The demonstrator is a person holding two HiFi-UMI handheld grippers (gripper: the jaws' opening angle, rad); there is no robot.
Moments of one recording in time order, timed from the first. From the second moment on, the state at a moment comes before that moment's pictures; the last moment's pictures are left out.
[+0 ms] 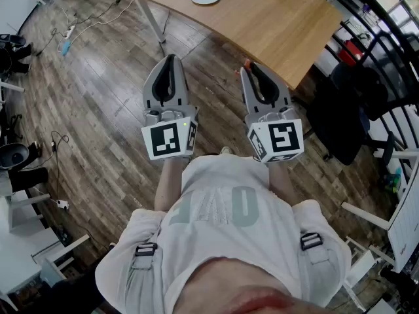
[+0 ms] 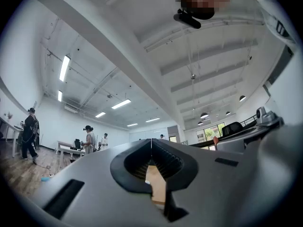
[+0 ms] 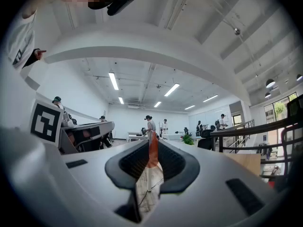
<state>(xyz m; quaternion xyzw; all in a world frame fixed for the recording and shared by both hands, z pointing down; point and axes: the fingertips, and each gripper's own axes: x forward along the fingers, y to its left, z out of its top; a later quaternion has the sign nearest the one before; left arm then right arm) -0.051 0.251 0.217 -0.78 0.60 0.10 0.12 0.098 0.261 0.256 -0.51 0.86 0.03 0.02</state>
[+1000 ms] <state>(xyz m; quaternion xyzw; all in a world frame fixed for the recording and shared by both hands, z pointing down) -0.034 0.246 0.221 -0.79 0.60 0.08 0.13 0.097 0.260 0.259 -0.50 0.87 0.05 0.02</state>
